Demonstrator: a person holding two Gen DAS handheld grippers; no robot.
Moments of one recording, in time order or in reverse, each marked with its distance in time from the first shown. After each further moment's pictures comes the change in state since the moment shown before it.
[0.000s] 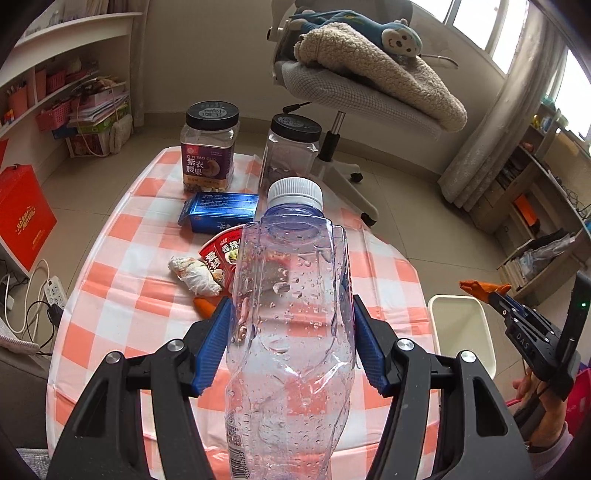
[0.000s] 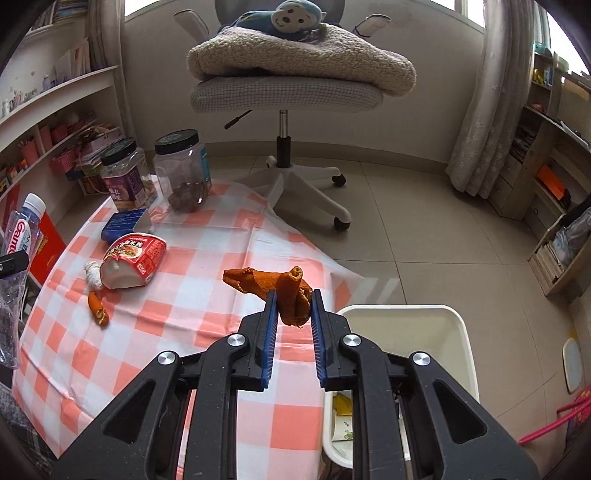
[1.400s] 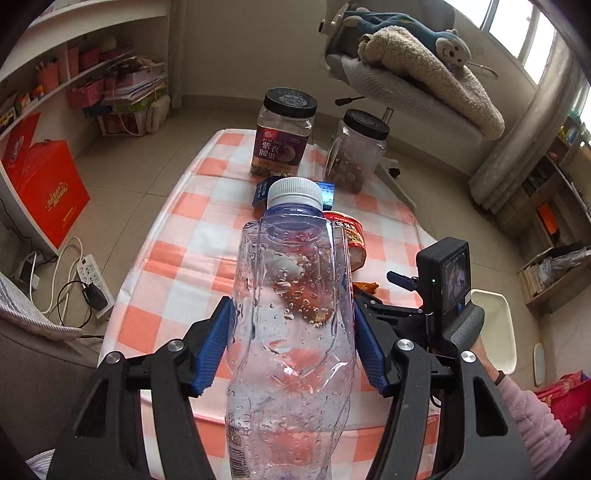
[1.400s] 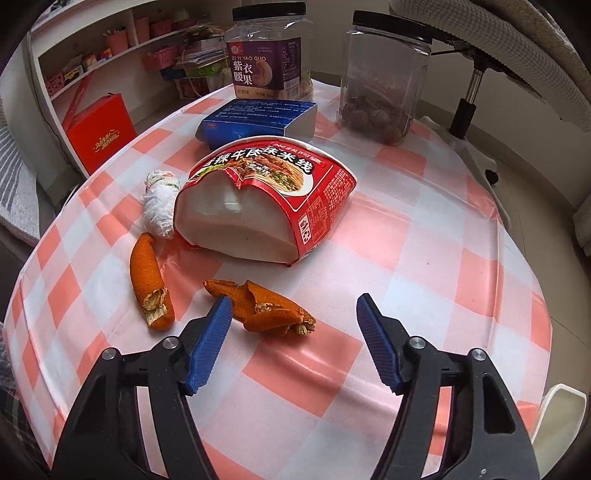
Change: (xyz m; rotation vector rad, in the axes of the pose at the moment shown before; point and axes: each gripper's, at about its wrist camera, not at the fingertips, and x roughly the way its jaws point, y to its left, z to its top) left arm -0.029 0.093 -0.008 -0.069 0.059 0.097; right arm 0.165 0.220 -0.025 -0.365 0.213 0.348
